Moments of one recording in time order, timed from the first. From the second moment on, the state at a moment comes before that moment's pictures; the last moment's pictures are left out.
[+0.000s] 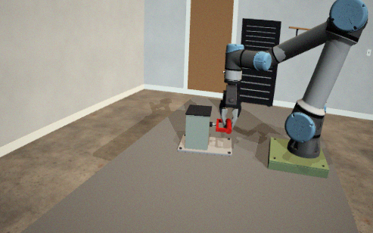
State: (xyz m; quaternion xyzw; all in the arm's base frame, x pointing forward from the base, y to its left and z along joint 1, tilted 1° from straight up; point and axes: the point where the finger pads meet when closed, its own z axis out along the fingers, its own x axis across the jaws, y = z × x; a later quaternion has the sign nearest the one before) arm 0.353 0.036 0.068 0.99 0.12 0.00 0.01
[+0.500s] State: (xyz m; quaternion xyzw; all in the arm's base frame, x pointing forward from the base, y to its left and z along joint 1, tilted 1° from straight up) arm 0.346 0.034 0.068 0.99 0.12 0.00 0.01
